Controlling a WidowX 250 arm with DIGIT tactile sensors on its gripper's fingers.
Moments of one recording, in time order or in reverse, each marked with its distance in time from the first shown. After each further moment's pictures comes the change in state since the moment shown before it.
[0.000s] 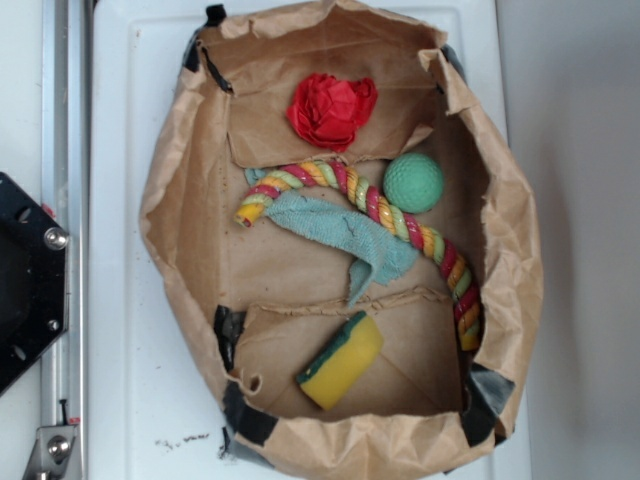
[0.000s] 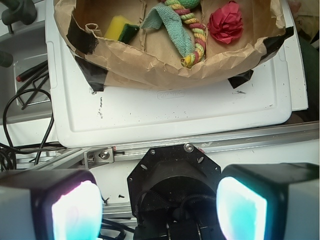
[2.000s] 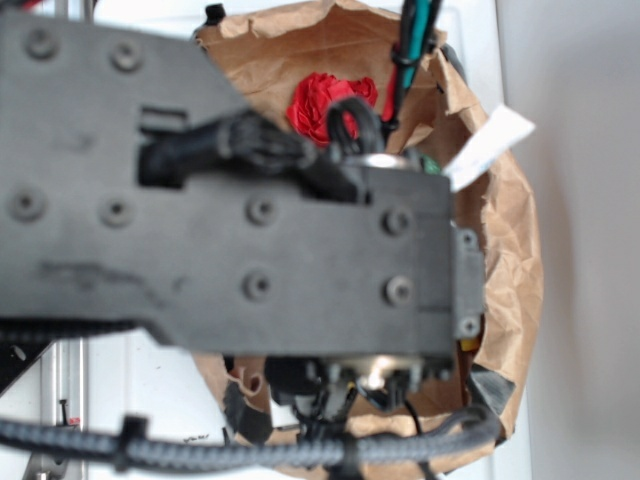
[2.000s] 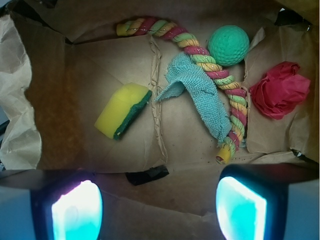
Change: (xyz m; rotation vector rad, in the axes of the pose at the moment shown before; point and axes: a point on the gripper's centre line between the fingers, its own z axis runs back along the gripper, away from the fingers) arm 0.129 -0.004 -0.091 -0.003 0.071 0.085
